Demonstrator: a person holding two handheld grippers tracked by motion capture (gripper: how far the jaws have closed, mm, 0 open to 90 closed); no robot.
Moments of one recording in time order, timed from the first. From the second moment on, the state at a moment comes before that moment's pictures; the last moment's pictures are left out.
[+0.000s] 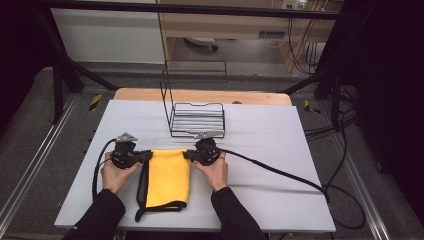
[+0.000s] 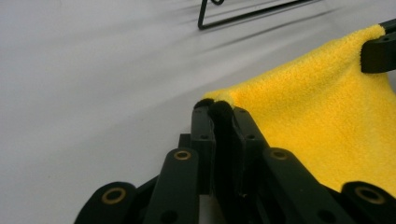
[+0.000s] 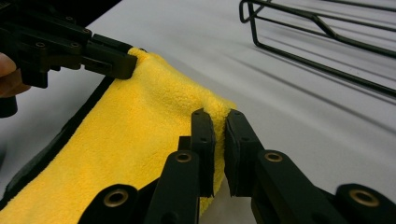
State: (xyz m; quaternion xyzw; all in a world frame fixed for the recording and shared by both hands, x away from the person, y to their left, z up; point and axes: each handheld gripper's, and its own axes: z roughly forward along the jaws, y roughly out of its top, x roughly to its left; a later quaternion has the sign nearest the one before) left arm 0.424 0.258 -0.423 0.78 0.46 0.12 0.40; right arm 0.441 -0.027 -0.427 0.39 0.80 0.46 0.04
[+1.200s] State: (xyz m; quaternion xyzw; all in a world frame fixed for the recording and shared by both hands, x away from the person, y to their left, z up) left arm 0.370 0.261 -0.359 0.72 0.41 0.23 0.51; right arm 0.406 -0.042 -0.363 0.32 0.75 0.57 0.11
